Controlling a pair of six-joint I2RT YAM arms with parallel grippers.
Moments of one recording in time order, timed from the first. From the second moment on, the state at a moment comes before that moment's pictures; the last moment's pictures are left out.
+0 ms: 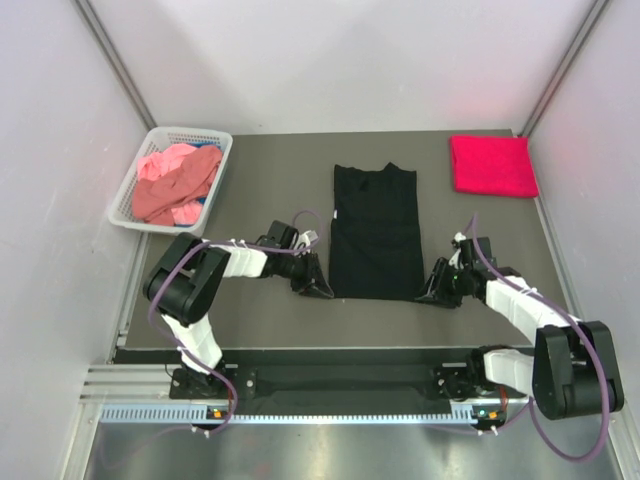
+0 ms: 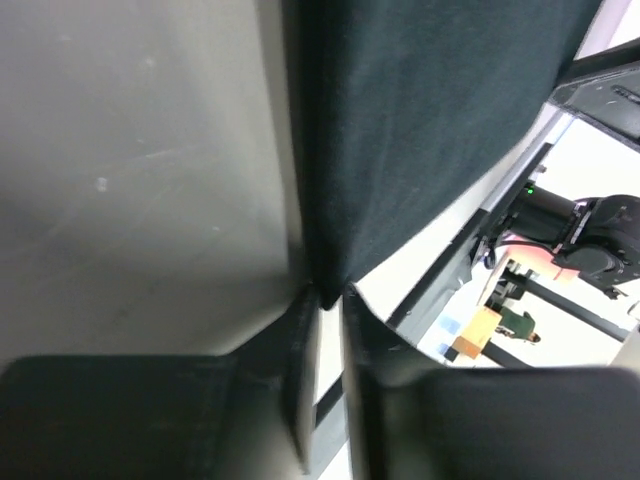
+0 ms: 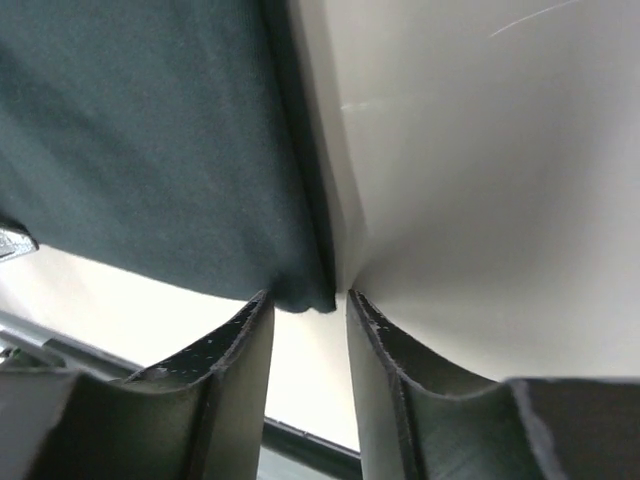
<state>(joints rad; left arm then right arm) -0.49 1.79 0.77 0.00 0.75 -0.68 0.11 1.16 0.46 -0.39 -0.36 0.53</state>
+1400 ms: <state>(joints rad) -0.53 1.36 0.89 -0.33 0.47 -0.76 0.23 0.77 0.66 -0.66 -0.17 0.58</state>
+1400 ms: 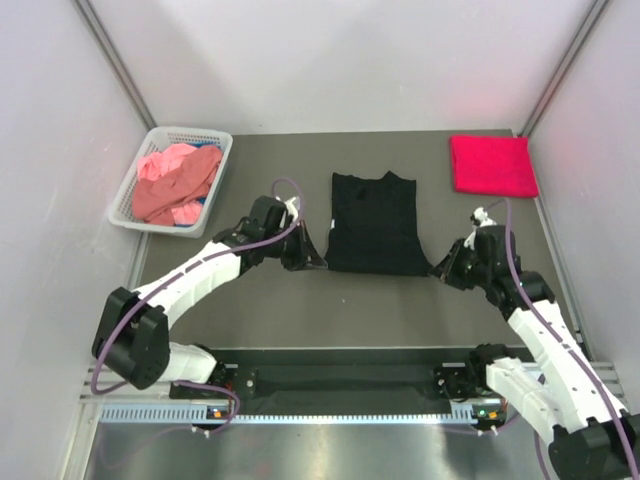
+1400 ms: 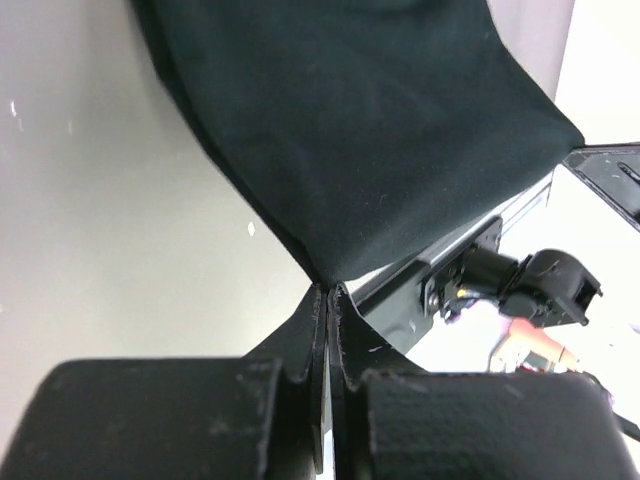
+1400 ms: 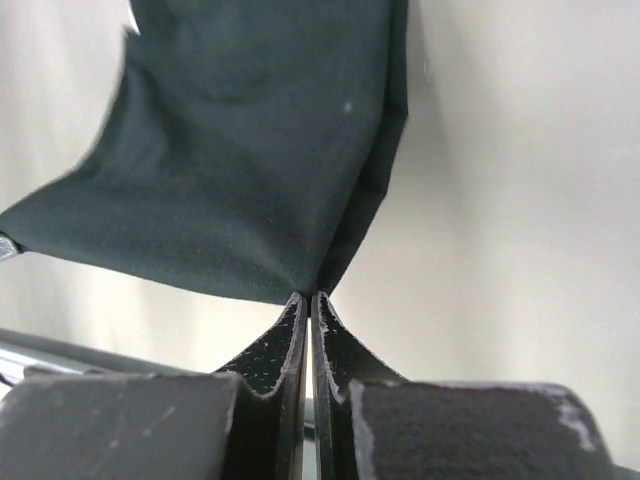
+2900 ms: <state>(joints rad) -0.24 2.42 2.08 -0.18 0.78 -0.82 0.10 1.78 1.46 -0.43 -0.19 0.43</state>
